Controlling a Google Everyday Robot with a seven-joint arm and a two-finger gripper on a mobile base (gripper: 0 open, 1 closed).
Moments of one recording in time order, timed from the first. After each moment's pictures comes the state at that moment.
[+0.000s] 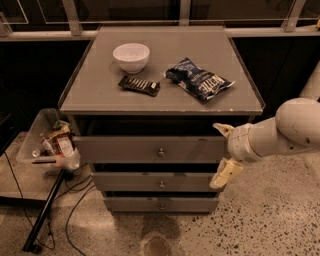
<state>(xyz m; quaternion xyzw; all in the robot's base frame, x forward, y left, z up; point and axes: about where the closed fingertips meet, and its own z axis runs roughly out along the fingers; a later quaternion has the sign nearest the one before) 0.516 -0.174 0.726 -0.62 0.71 0.08 0.32</state>
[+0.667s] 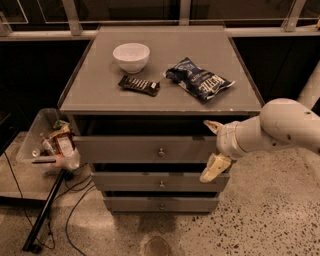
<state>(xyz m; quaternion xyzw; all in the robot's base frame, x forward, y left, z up) 0.543 -0.154 0.712 -0.63 0.70 0.08 0.34</state>
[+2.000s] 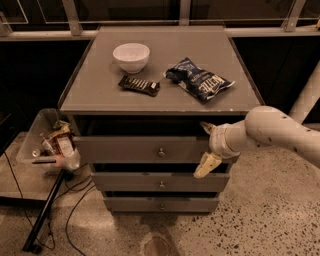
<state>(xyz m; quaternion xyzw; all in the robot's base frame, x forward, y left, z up) 0.586 -0.151 0.666 -0.61 0.71 0.06 0.34</state>
